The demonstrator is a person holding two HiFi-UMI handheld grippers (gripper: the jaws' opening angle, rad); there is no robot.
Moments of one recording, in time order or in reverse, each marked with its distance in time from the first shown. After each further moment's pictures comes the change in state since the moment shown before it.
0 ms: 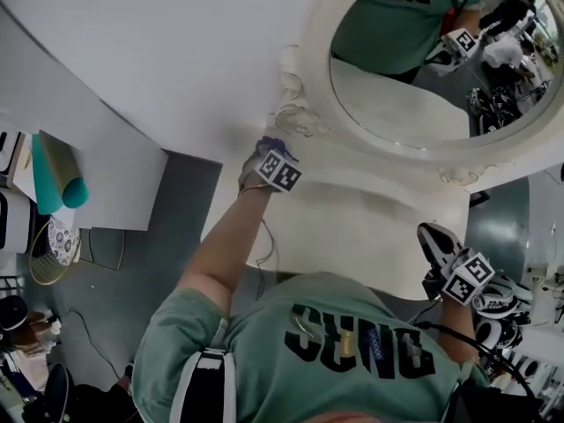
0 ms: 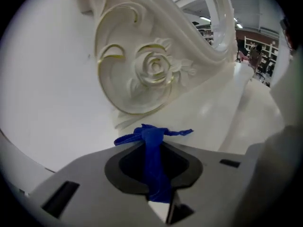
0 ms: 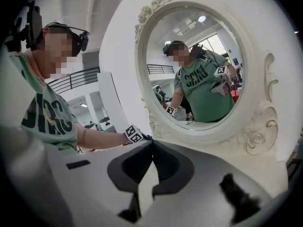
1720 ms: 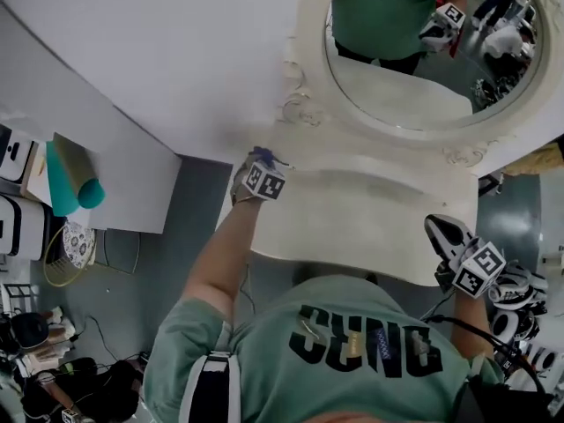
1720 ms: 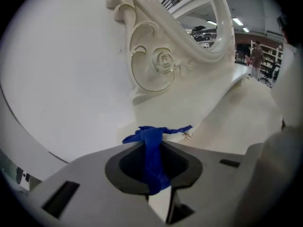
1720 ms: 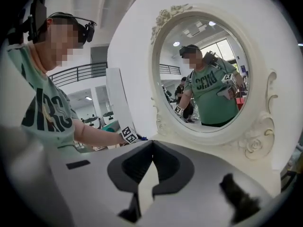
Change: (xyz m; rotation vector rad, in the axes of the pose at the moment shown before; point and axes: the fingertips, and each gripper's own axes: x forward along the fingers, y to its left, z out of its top) left arm -0.043 0.012 -0.072 -0.082 -0.023 0.041; right arm -0.026 0.040 -0.003 -0.113 0.016 0.014
